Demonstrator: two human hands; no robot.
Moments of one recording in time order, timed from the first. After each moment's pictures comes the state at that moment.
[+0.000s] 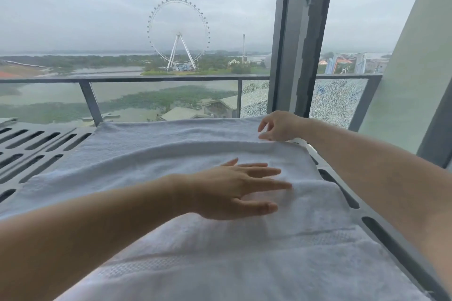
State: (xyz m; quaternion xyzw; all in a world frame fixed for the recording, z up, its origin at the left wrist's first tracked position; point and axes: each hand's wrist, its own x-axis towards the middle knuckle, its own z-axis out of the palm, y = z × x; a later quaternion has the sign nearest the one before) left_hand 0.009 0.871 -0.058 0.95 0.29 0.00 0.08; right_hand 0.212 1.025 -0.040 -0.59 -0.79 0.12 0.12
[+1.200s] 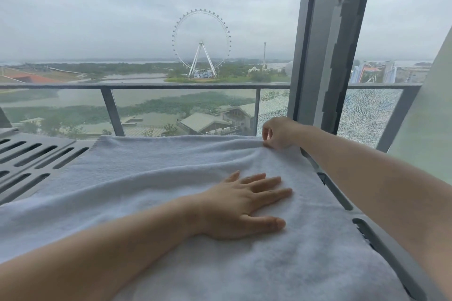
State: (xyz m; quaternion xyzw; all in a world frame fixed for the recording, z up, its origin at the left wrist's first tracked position) left_hand 0.022 0.946 -0.075 0.93 0.37 0.00 0.06; right_hand 0.191 1.117 -0.035 -0.58 -0.81 0.04 0.09
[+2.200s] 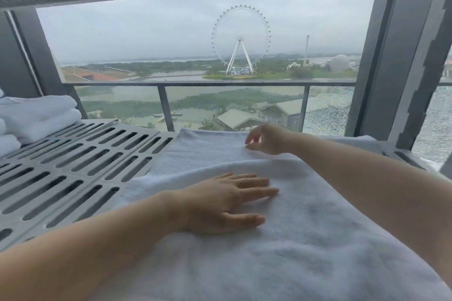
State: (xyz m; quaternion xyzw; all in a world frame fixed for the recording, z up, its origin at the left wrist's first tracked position) left_hand -0.127 0.887 -0.064 0.90 0.44 0.02 0.06; right_hand 0.016 1.074 -0.048 -0.40 -0.90 0.08 0.13
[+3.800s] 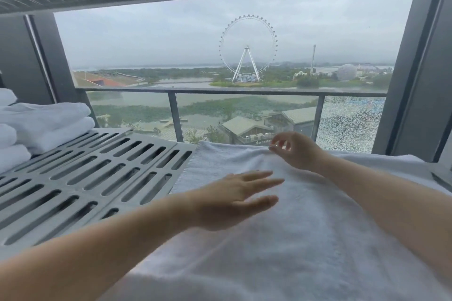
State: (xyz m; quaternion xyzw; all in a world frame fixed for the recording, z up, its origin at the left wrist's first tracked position) left_hand -0.182 0.926 -0.059 0.86 0.48 0.13 0.13; right_hand -0.005 1.112 -0.068 -0.41 -0.86 0.07 0.30
